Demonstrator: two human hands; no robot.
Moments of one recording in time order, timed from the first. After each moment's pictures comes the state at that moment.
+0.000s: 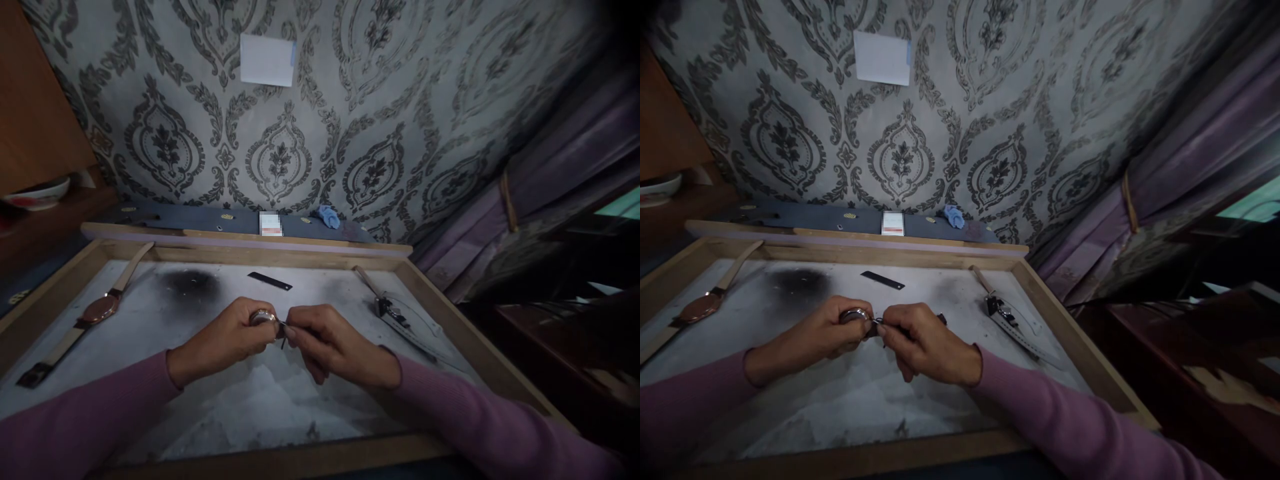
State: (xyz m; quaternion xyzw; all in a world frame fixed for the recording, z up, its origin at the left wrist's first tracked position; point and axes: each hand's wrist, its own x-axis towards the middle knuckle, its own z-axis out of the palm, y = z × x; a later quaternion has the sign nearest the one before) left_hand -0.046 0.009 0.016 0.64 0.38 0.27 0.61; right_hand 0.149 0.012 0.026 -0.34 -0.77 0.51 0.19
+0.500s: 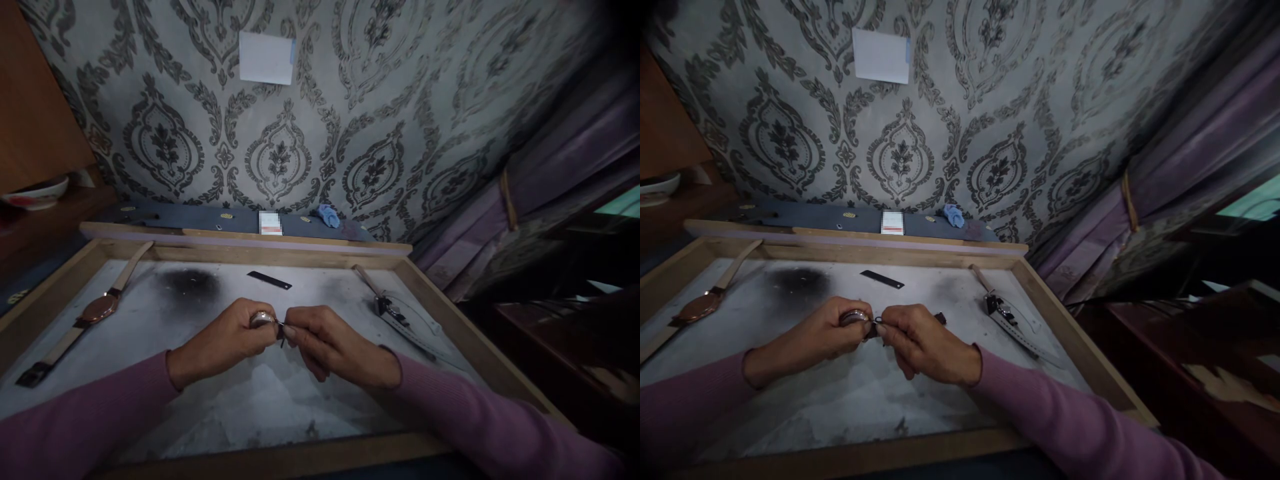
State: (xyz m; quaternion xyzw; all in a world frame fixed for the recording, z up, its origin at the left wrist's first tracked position) left_hand -0.045 0.008 0.015 0.66 0.38 0.27 0.59; right_hand 0.151 0.013 0.022 -0.33 -0.77 0.51 0.18
